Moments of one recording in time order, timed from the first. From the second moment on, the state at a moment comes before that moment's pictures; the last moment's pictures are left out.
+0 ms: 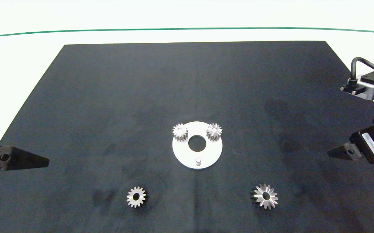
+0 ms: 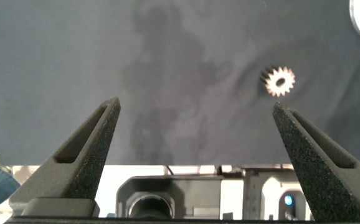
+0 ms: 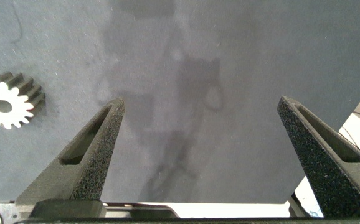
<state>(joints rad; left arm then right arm) -0.23 1.21 -1.38 1.03 0.07 -0.25 0.34 1.44 -1.40 0.87 -0.36 -0.04</state>
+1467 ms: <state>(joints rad) -0.85 1.59 -1.15 0.68 0.42 -0.69 0.32 1.40 -1.40 0.84 -0.35 -0.07</state>
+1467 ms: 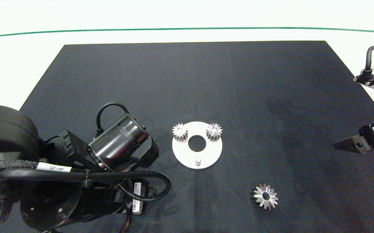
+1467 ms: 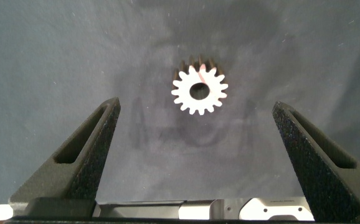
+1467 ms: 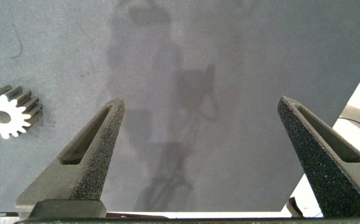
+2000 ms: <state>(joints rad) -0.85 1.64 -1.14 0.67 0.43 -0.72 0.32 1.41 -1.39 0.82 -0.35 -0.07</state>
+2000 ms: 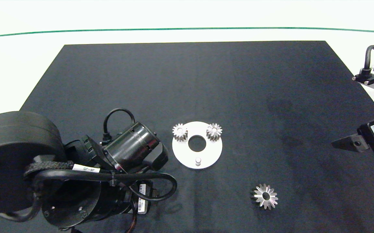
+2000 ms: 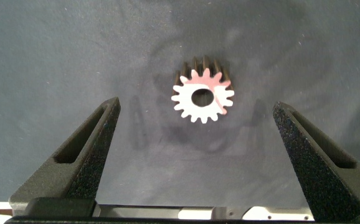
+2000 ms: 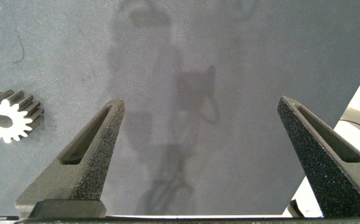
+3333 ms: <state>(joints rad) -0.84 1.70 -1.10 0.57 0.42 -0.75 0.29 1.41 -1.39 0.77 -0.35 -0.07</state>
